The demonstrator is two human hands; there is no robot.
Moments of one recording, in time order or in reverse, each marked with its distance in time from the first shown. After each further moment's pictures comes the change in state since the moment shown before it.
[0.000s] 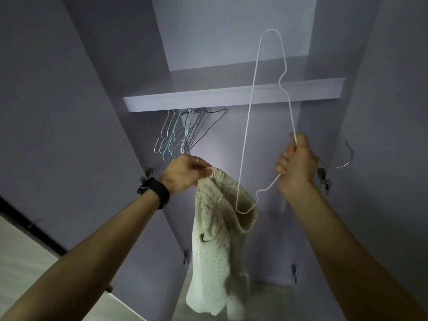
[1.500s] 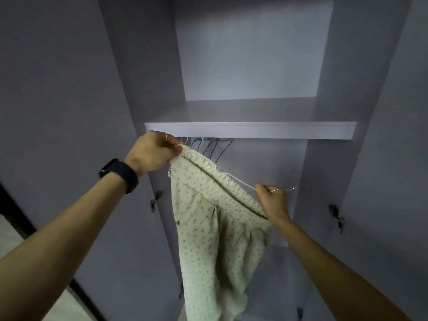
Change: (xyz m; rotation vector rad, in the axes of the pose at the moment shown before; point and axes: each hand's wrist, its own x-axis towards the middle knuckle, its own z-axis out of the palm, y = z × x) left_hand -0.009 0.038 -0.140 0.131 0.358 0.065; right_hand 0.026 0.085 0.022 -0.770 -0.303 -0.323
